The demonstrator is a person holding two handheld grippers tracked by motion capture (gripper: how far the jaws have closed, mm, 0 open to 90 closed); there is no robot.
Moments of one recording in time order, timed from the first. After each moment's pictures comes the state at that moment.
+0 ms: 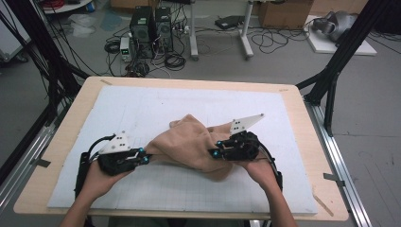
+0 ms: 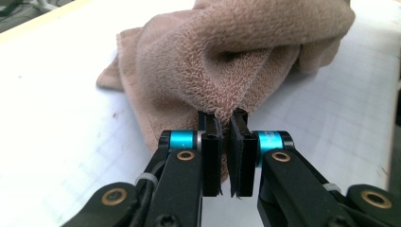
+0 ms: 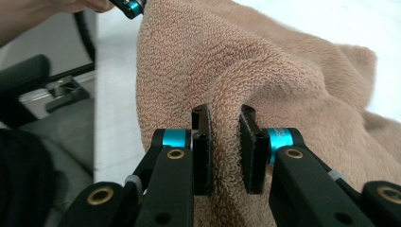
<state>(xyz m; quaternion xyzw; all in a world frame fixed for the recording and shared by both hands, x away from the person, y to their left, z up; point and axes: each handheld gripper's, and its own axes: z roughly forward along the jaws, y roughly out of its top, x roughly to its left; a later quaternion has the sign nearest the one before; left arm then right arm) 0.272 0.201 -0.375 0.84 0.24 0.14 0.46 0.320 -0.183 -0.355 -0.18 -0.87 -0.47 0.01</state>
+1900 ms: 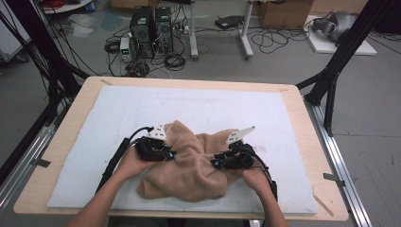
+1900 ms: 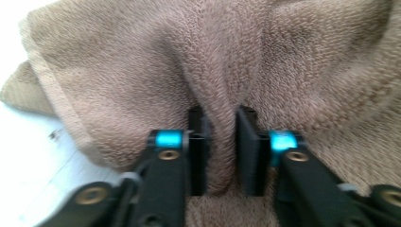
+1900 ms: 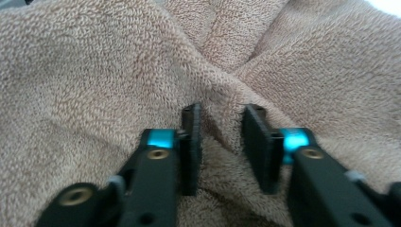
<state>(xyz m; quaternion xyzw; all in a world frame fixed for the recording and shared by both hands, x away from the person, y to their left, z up) 0.346 0.133 -0.426 0.89 0.24 0.07 0.38 0.332 -0.191 -0.426 -0.25 -0.88 -0.41 0.02</state>
